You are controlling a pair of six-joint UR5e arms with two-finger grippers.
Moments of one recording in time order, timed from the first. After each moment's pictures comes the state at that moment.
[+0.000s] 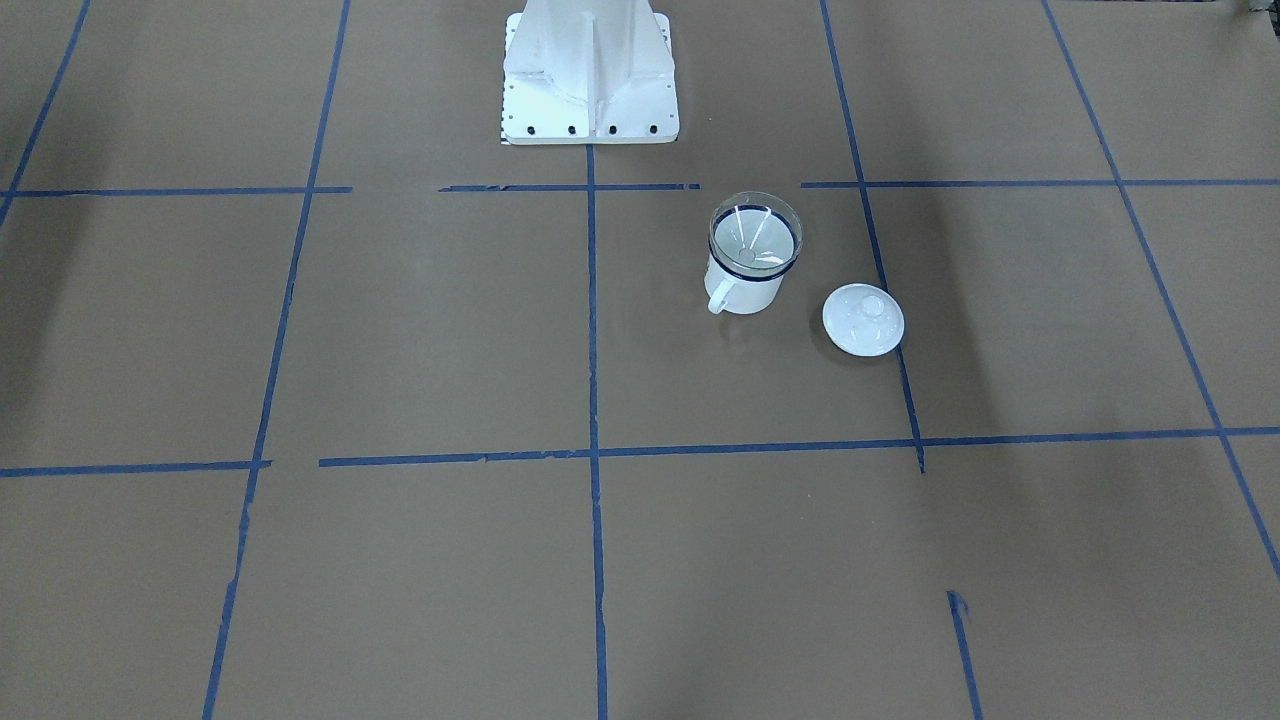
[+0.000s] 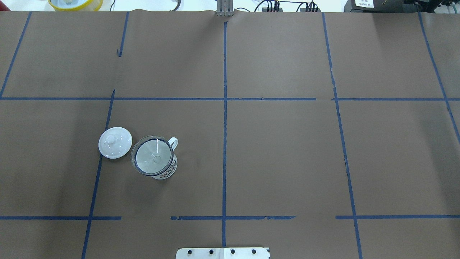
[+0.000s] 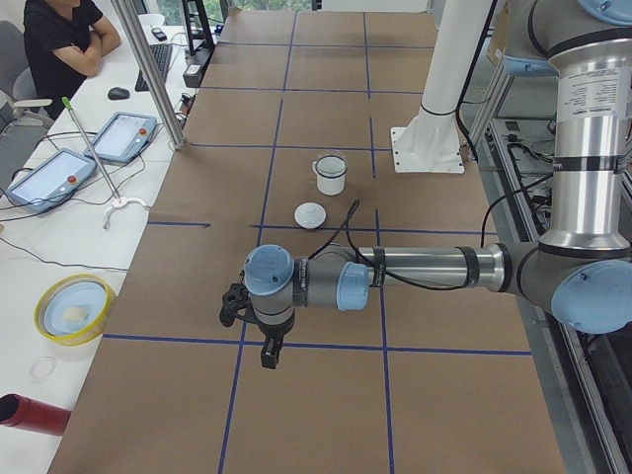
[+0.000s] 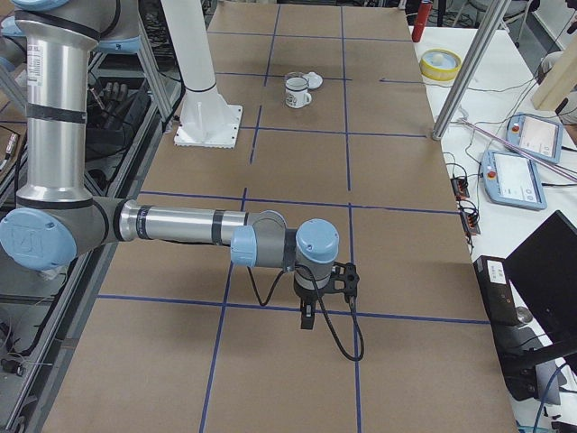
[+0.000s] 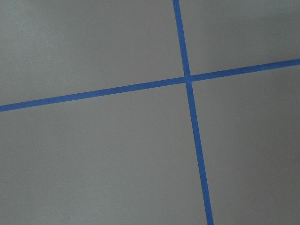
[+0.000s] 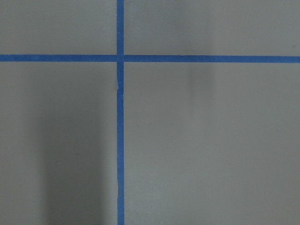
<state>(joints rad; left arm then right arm) -1.60 -1.51 -1.61 -1.63 -2.33 0.14 1.57 -1.68 1.66 -1.57 2.29 0.01</state>
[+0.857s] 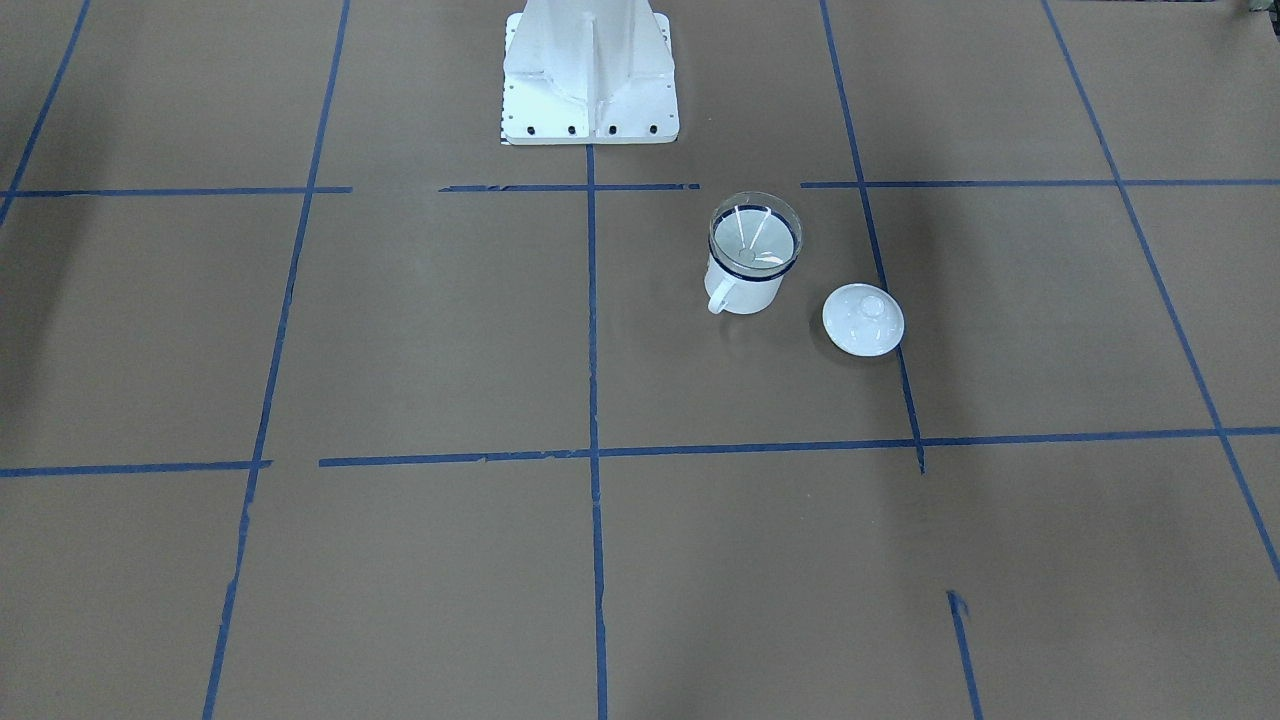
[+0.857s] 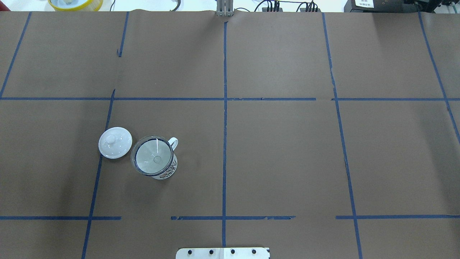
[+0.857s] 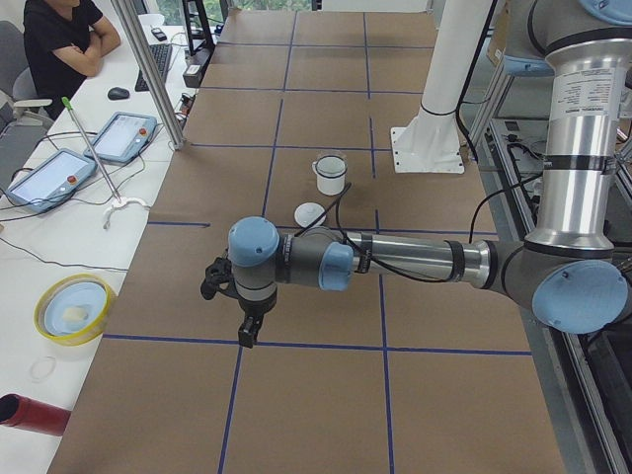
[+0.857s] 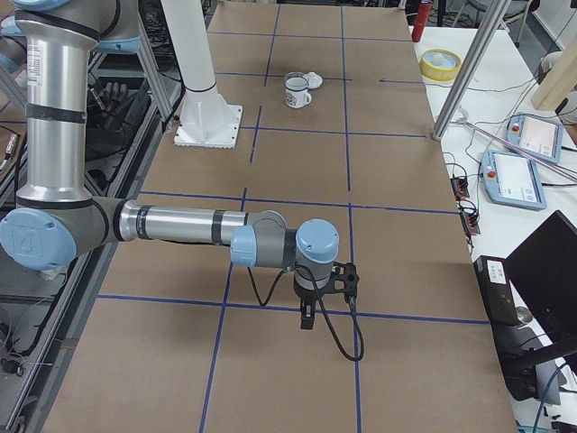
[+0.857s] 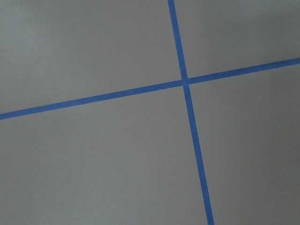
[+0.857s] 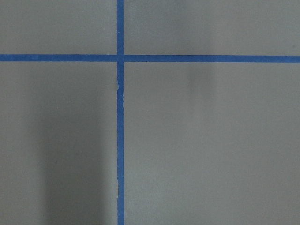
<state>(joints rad) -1.59 -1.62 -1.66 -1.61 -2.32 0.13 1.57 -1.68 1.66 -1.57 2.29 0.01</state>
